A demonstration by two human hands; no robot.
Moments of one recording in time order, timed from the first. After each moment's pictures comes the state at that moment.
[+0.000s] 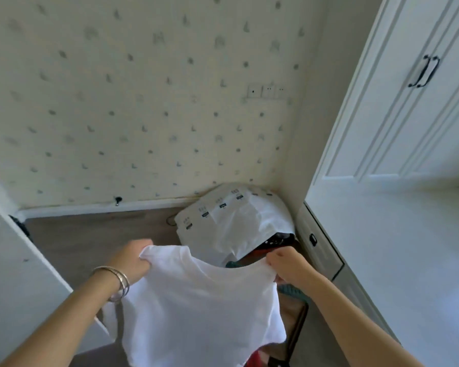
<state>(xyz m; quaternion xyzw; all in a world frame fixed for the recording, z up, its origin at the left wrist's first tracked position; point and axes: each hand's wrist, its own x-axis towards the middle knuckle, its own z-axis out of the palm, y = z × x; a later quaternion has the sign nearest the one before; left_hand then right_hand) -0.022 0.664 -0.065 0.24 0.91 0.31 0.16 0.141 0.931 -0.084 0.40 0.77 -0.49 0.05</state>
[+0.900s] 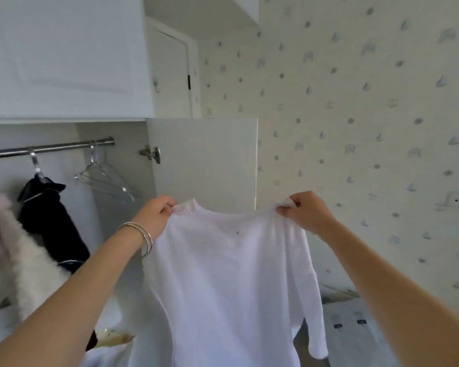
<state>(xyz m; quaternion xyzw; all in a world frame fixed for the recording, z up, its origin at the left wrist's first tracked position) 0.022 0.306 0.212 0.02 0.90 0.38 -0.21 -0.006 0.608 0.221 -0.05 0.93 -0.34 -0.14</state>
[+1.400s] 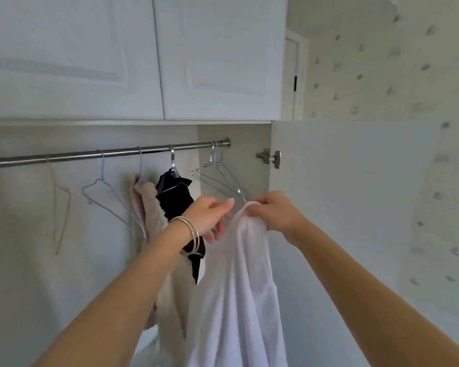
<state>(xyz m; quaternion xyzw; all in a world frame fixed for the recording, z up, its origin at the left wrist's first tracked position) 0.056 0.127 0.230 -0.11 0.86 0.49 -0.14 -0.013 0.274 0.235 -0.30 0.82 -0.49 0.04</state>
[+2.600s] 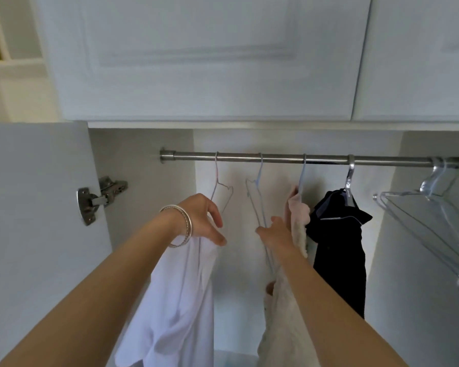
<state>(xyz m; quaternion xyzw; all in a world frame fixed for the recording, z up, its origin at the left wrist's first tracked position) 0.130 -0.099 0.257 -0.49 0.85 0.15 -0.15 -0.056 -0.104 0.171 -0.43 0.75 -0.44 0.26</state>
